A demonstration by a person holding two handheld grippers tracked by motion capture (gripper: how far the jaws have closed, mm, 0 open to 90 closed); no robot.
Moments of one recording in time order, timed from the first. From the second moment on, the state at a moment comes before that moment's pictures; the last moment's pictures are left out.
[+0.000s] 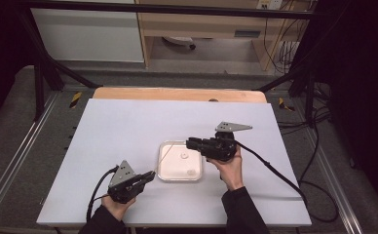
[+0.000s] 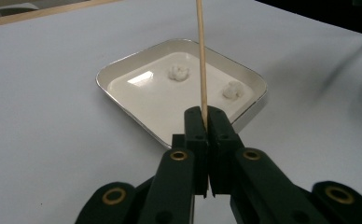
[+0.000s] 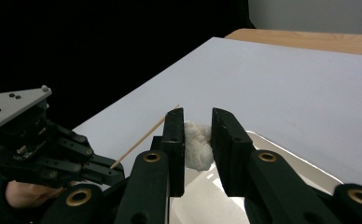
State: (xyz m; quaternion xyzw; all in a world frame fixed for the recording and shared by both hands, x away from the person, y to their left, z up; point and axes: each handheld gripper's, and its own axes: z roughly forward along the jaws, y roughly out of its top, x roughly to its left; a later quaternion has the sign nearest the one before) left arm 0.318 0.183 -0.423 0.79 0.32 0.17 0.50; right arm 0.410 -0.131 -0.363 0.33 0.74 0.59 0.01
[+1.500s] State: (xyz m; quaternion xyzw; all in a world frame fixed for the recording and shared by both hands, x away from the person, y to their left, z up) left arm 0.316 0.181 -0.425 0.79 0.32 0.17 0.50; right arm 0.431 -0.100 -0.368 0.33 0.71 0.61 -0.10
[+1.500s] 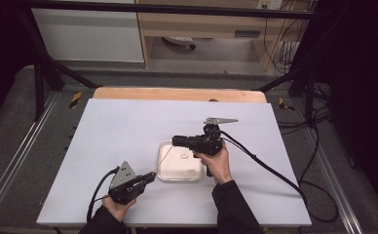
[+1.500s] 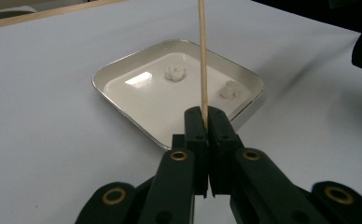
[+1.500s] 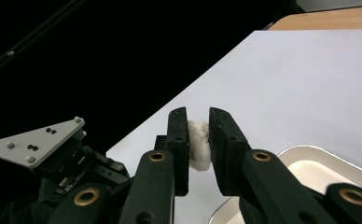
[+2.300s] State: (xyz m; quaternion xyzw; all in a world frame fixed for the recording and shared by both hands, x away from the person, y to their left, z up) left arm 0.314 0.176 -0.427 0.79 0.33 0.17 0.49; right arm 0.415 -0.088 -0.378 0.31 0.70 0.63 -0.10
